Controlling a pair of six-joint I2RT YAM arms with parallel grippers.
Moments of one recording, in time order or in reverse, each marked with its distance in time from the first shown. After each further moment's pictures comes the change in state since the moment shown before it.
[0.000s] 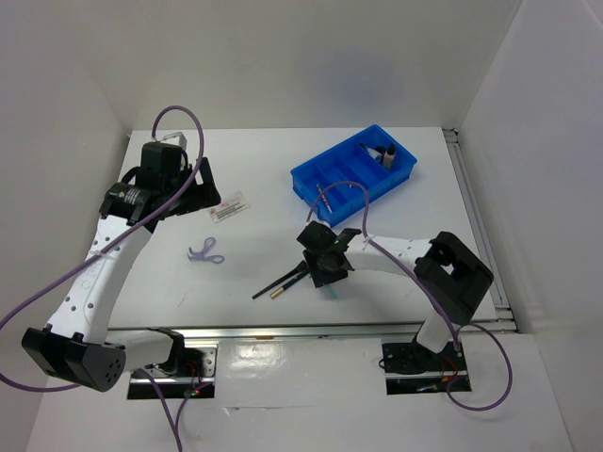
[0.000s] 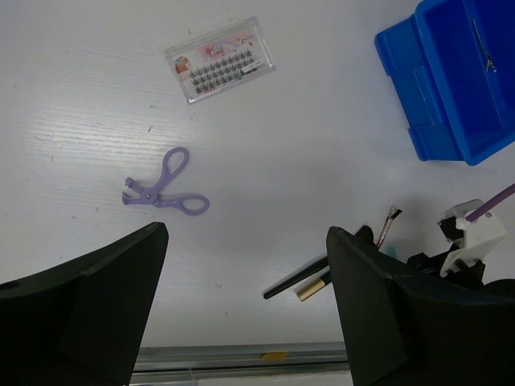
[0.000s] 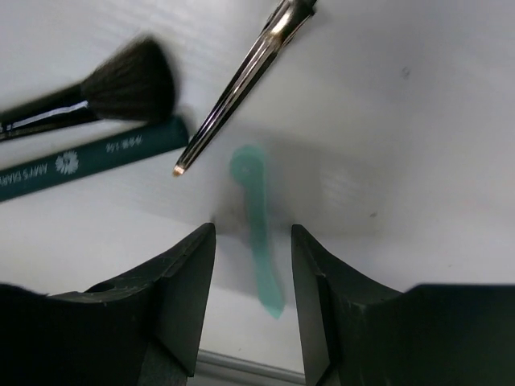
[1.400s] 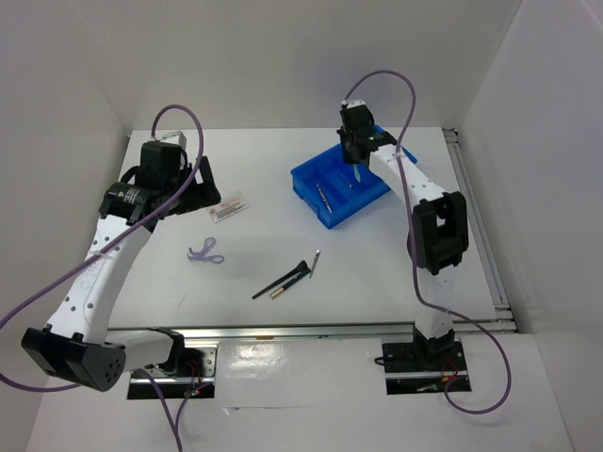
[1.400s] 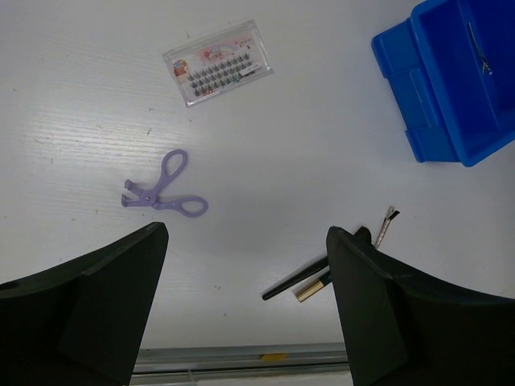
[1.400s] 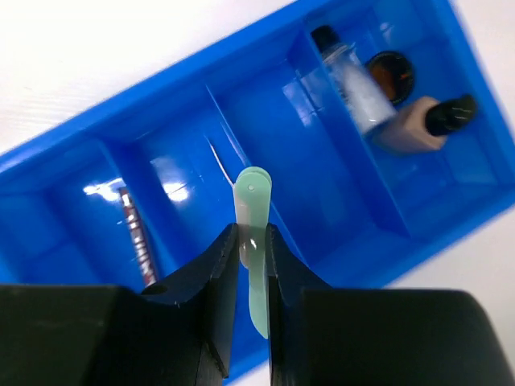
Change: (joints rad) left arm 0.000 0.001 0.008 0.000 0.001 0.001; right arm -0.507 0.345 0.869 0.010 0.161 -0.422
